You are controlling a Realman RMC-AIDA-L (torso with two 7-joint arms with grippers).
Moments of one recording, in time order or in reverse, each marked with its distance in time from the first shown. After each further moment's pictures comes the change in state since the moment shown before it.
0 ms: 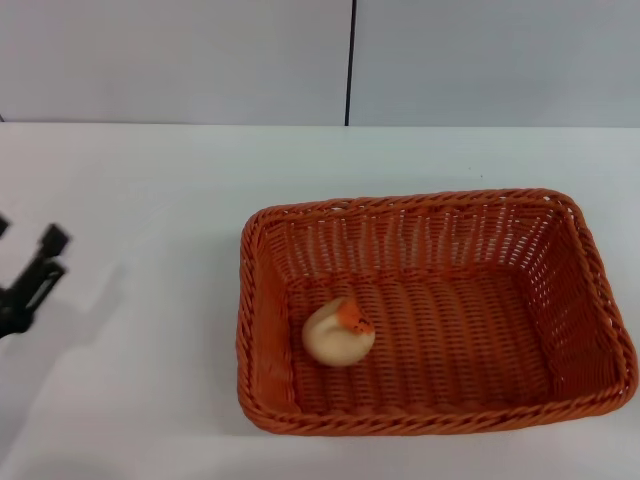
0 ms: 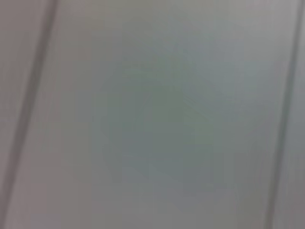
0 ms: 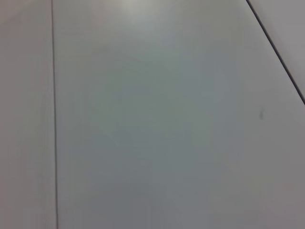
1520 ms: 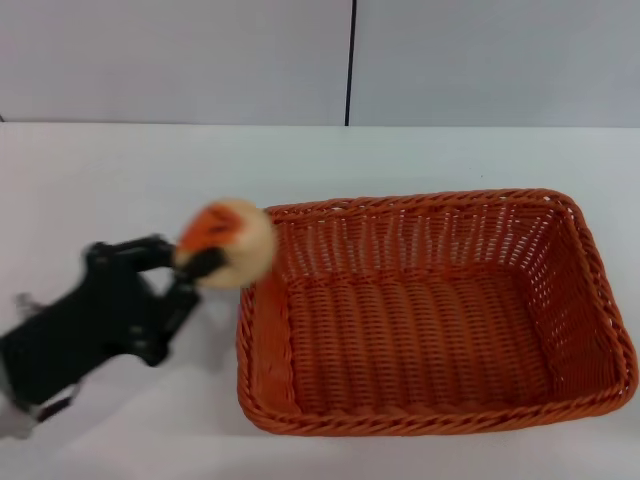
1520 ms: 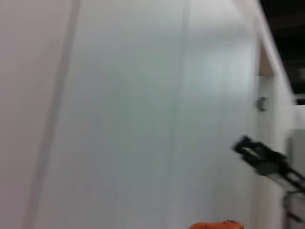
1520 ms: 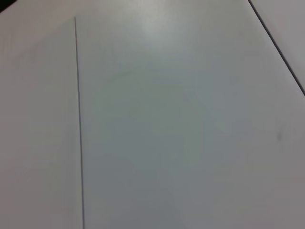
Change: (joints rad) left arm -0.208 -0.008 0.448 0.133 0.012 0.230 -0.064; right arm -0.049 0.005 -0.011 -0.041 0.005 -0.100 0.034
